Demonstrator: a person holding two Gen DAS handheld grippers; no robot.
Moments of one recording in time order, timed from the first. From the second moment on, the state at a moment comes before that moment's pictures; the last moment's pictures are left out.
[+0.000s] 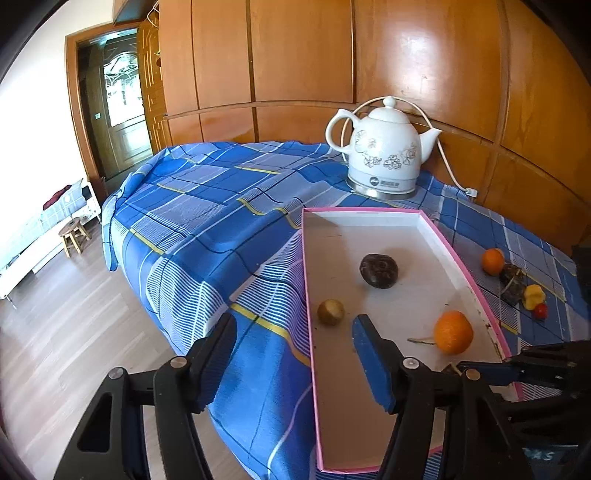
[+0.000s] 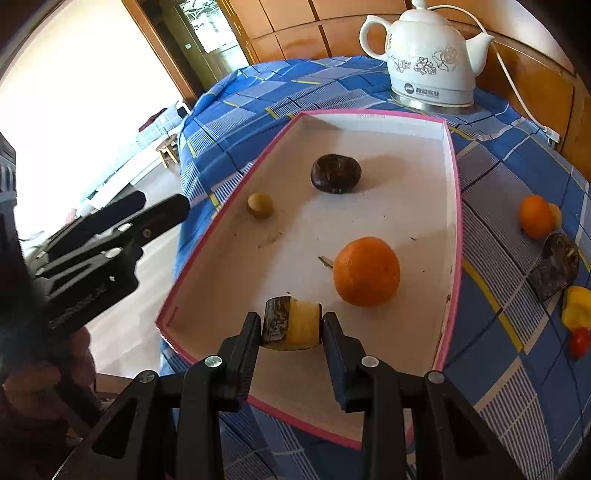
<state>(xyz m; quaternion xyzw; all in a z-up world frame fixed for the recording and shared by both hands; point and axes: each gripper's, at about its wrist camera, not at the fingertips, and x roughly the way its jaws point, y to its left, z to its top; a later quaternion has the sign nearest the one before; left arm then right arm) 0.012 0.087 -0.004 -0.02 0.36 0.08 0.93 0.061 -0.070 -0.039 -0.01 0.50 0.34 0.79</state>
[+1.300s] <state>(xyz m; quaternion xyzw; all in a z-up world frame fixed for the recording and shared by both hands) 0.014 0.021 0.008 0.03 0.35 0.02 0.93 0.041 -0.175 0.052 -0.04 0.32 0.02 0.95</state>
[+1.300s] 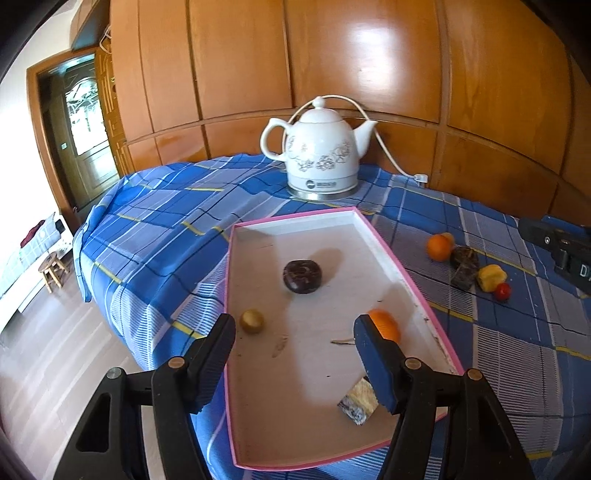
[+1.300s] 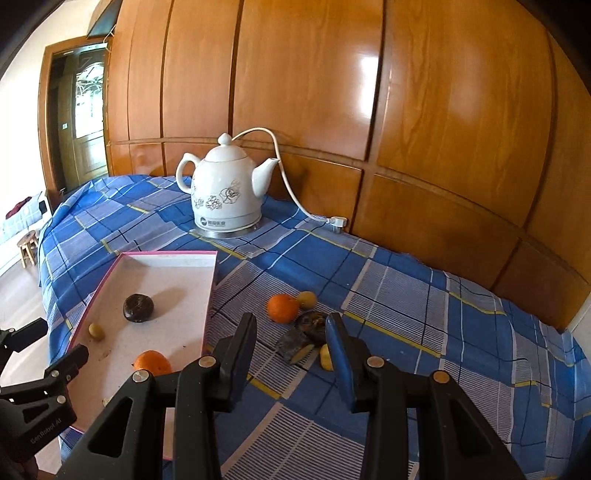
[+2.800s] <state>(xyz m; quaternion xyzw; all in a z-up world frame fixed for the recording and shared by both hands) 0.034 -0.068 0.019 0.08 0.35 -0.07 0.93 0.048 -0.262 0.088 -0.04 0.28 -0.06 0.96</state>
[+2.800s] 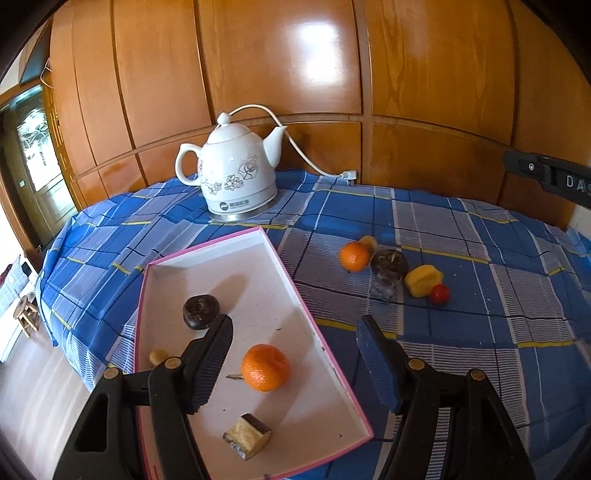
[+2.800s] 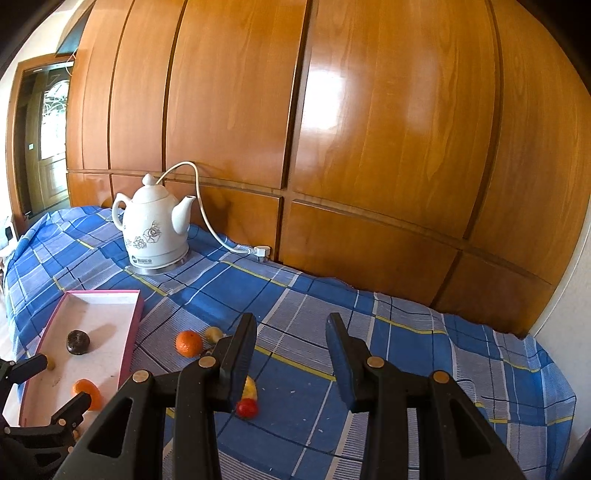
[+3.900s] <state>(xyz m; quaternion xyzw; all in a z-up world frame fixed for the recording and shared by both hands) 0.055 -0.127 0.015 0.08 0.38 -0.13 0.91 0.071 -0.322 0.062 -0.04 0.33 -0.09 0.94</state>
